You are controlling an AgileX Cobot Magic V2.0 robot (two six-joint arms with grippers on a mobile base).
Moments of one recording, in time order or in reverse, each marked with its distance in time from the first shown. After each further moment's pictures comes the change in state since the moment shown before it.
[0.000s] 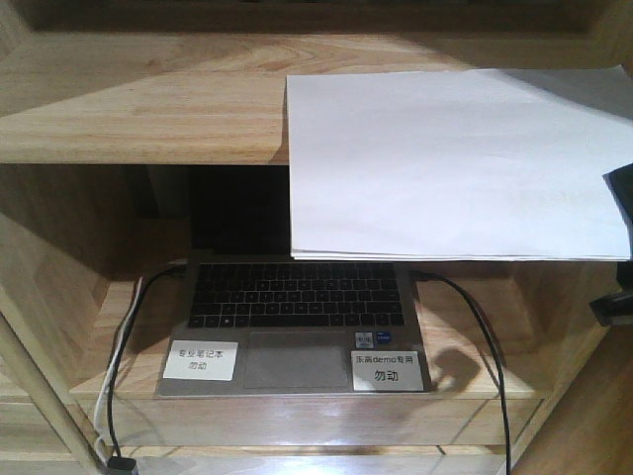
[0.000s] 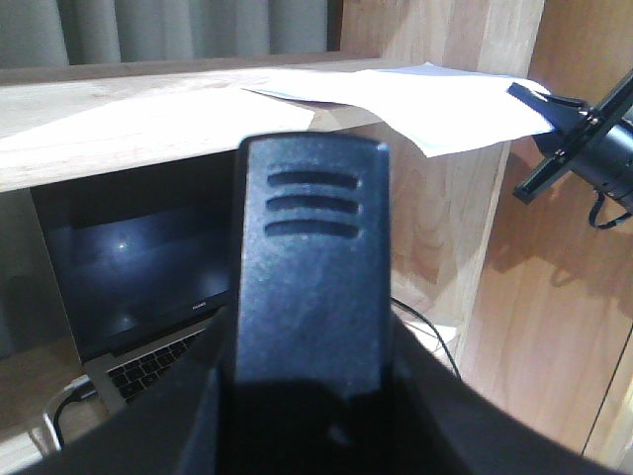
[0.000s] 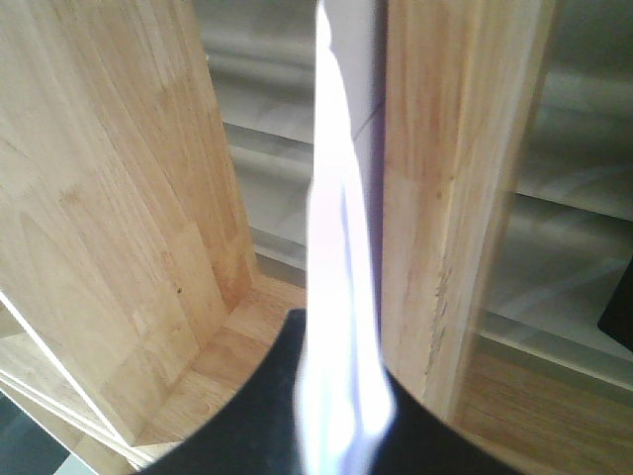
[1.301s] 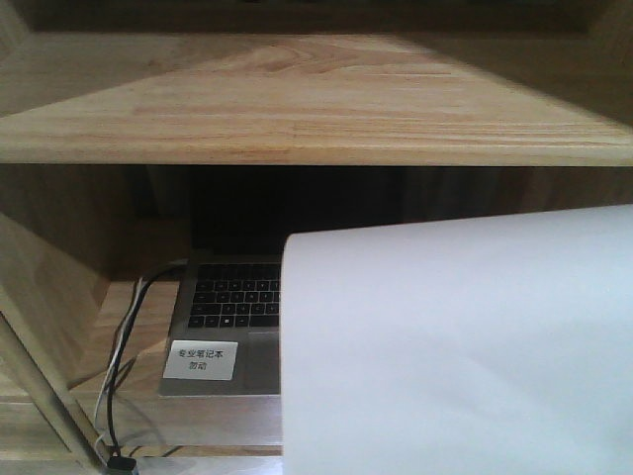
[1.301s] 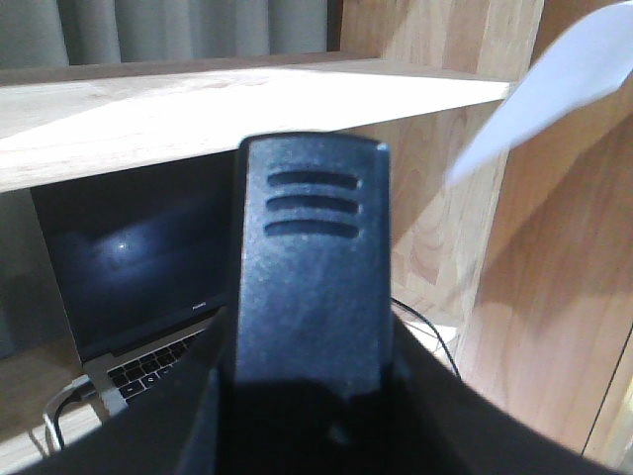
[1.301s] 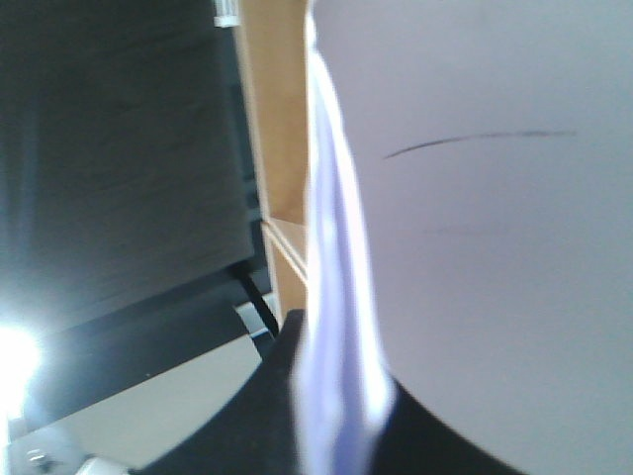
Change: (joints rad) left arm 0.000 0.000 0.000 0.000 0.000 0.000; right arm 0.000 -0.659 0.000 -0.015 0.106 -0.044
